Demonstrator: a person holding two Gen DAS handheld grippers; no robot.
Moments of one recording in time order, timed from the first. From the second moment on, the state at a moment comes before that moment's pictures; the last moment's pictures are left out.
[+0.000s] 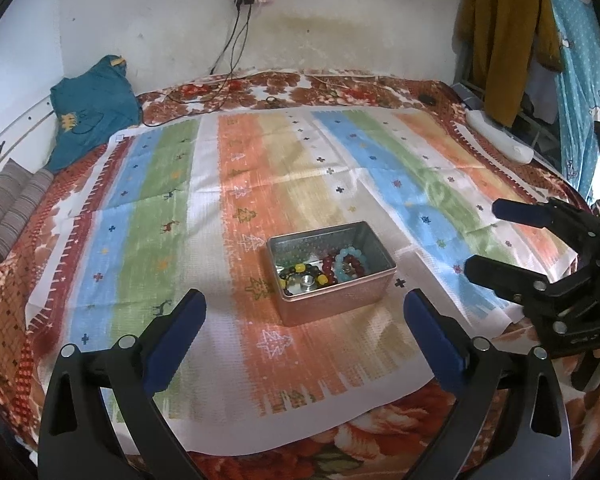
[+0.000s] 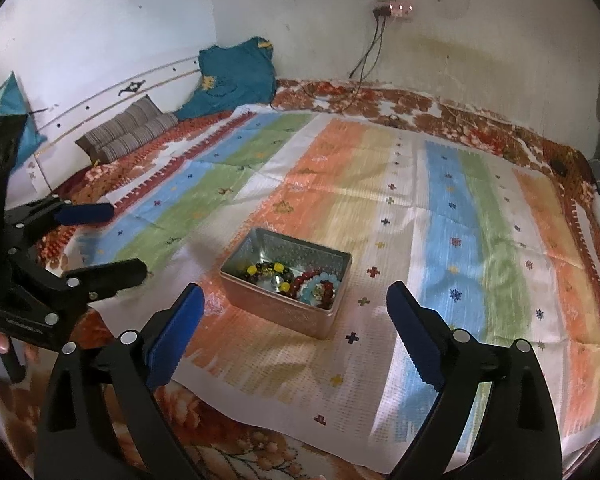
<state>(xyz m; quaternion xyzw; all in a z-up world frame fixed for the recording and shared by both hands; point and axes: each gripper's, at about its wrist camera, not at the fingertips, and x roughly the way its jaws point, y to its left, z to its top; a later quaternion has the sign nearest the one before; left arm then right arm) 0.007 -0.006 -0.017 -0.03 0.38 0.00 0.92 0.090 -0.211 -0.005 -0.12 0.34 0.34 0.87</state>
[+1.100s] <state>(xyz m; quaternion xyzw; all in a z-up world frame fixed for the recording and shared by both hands) 0.002 -0.009 -0.006 -0.03 0.35 0.00 0.94 0.084 -0.213 -0.005 -0.12 0.34 0.34 0.87</state>
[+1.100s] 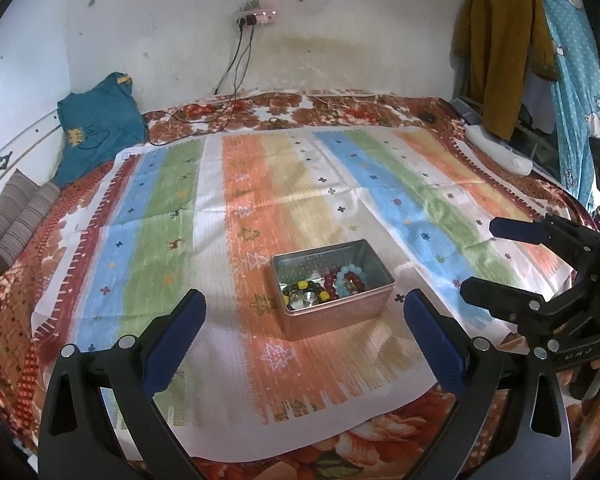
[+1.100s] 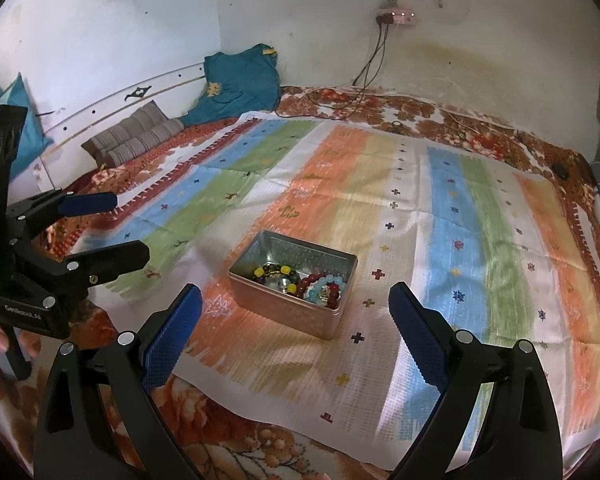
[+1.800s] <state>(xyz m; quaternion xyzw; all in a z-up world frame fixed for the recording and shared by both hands) 0.002 -0.009 -0.005 -0.03 0.35 0.00 0.94 0.083 -0.212 -0.003 -0.12 0.34 0.34 0.87</state>
